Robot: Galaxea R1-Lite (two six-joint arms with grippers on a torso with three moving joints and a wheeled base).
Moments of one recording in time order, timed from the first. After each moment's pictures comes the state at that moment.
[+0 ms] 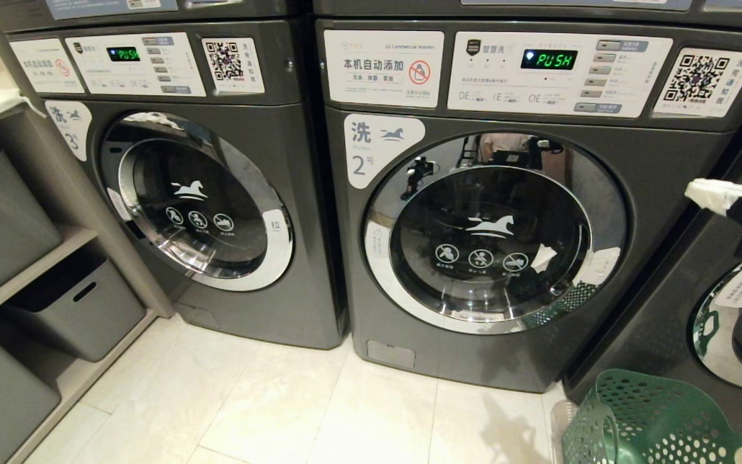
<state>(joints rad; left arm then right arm) -0.01 0.00 -0.02 0.05 -0.05 0.13 -0.06 1.25 -0.78 -0.52 0.32 -0.13</state>
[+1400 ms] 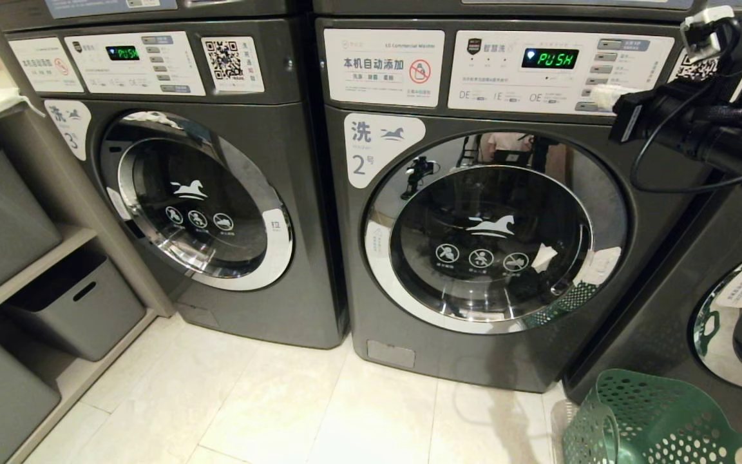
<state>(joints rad) -0.01 0.00 -0.02 0.04 0.00 0.00 0.01 1.80 -1.42 -0.64 0.33 -0.10</state>
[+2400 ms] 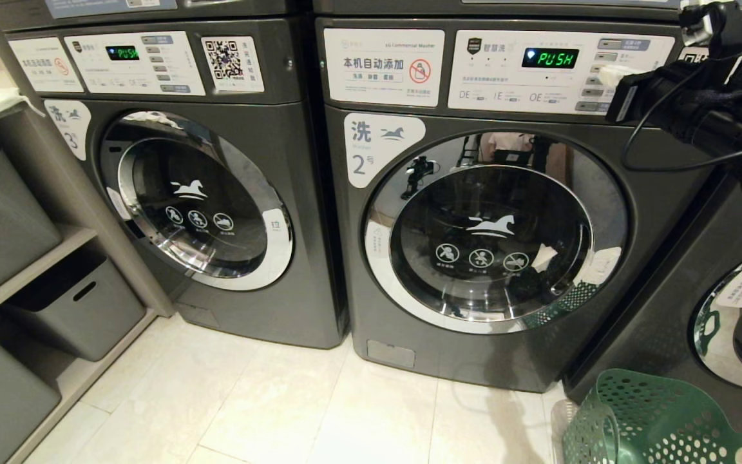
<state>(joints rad) -0.01 0.00 -0.02 0.04 0.00 0.00 0.01 1.87 -1.55 -0.64 0.21 -0.10</state>
